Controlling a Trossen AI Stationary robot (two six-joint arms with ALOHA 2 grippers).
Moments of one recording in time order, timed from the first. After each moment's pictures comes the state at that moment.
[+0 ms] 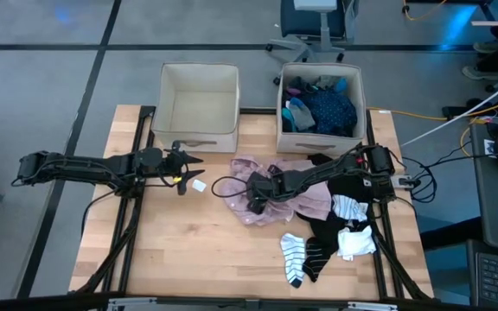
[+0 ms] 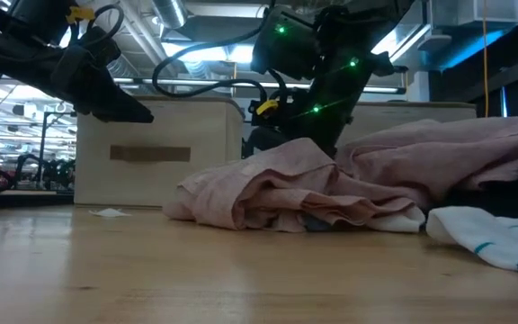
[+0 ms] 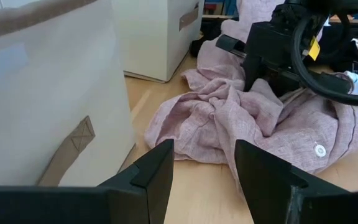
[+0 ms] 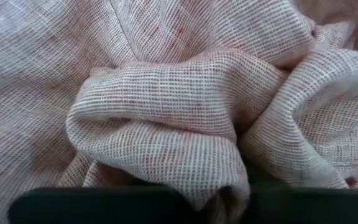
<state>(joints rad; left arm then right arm) 0.12 0.63 0.20 0.09 -0.17 0.00 0.09 2.08 1.25 -0.41 0.31 0.52</state>
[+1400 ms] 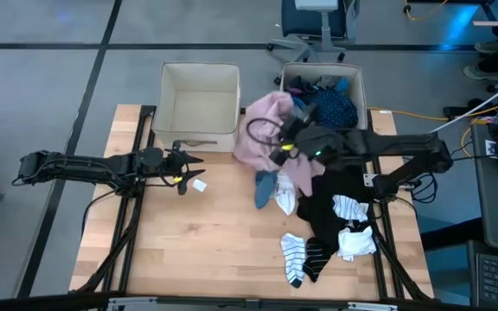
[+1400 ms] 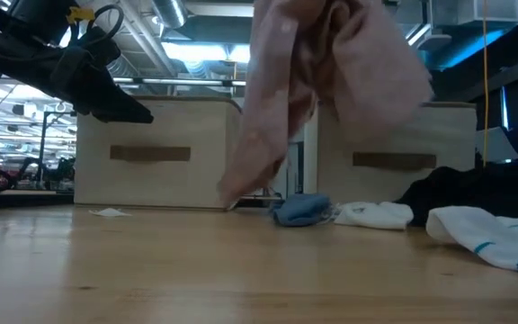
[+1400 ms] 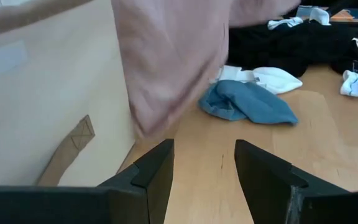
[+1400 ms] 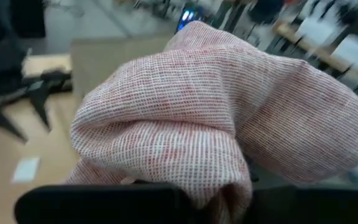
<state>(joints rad) 0.12 0.63 0.20 0.09 -0.17 0.00 0.09 1.48 1.62 -0.61 0.81 0.04</state>
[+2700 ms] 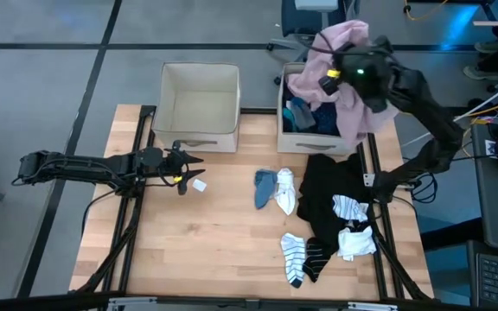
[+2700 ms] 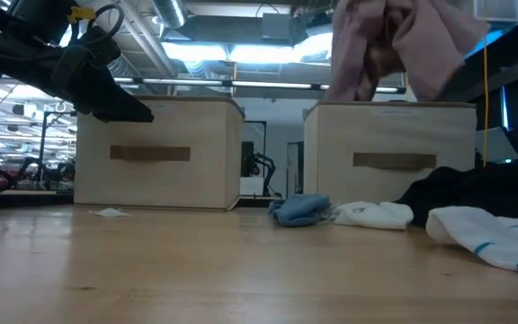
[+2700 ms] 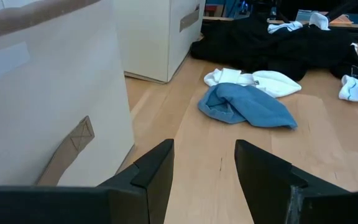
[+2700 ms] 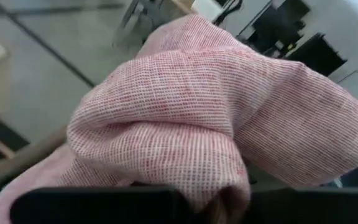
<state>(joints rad) 0.12 0.63 0.20 0.09 -0.17 -0.02 -0.39 1.47 2.05 -1.12 0.93 -0.19</state>
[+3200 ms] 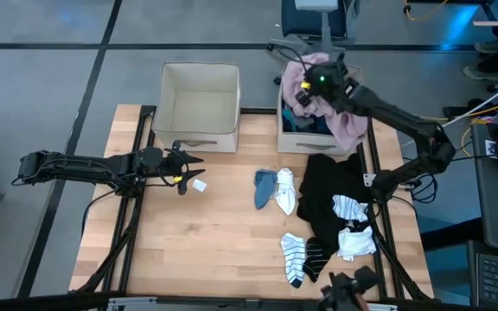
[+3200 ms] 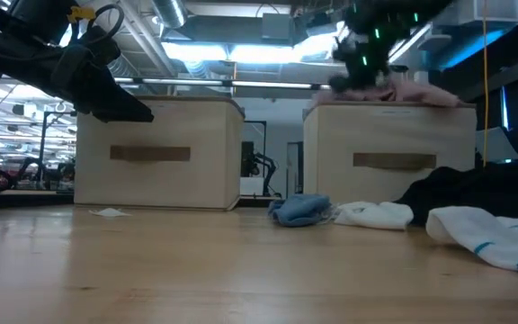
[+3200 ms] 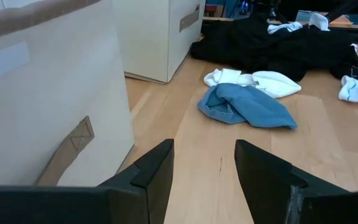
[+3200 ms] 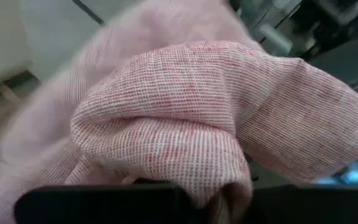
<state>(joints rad) 0.12 0.63 0.20 0.10 -0.17 -0.02 -0.70 1.45 1.28 -0.39 0.51 -0.23</state>
